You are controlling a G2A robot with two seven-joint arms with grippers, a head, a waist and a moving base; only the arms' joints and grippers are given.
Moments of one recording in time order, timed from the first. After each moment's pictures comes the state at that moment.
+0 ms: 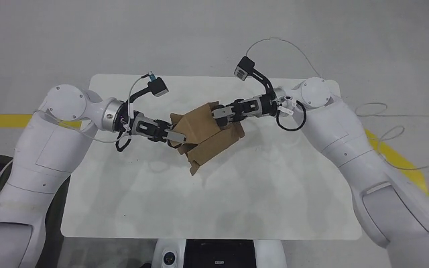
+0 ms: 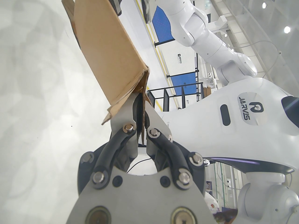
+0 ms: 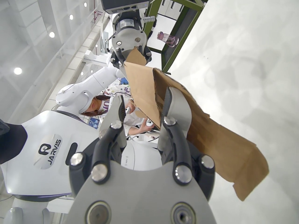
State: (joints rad) left arm 0.64 -0.86 -1.01 -1.42 -0.59 -0.29 -1.53; right arm -0.36 -1.25 0.67 -0.92 0.77 -0.43 1.39
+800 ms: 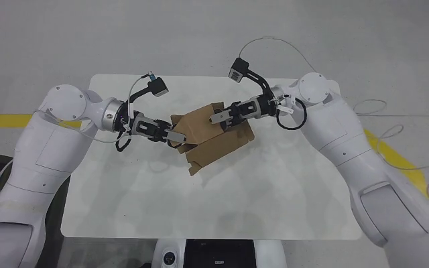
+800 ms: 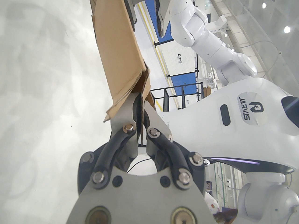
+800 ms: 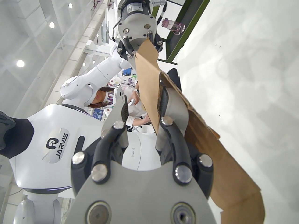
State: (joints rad) left arm 0.64 -0.86 -1.01 -1.42 -0.59 -0.29 -1.53; right arm -0.35 -1.28 0.70 -0.95 0.72 -0.37 1.45
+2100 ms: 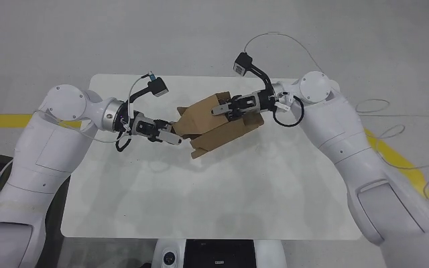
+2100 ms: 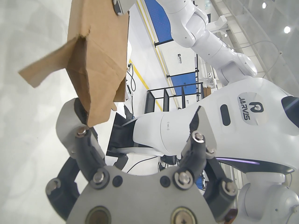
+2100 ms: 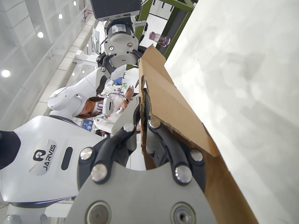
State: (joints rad) left arm 0.64 -0.86 -1.01 -1.42 -0.59 -0.29 -1.53; right arm -0.36 -1.29 0.76 -0.90 0.58 -0.41 1.37
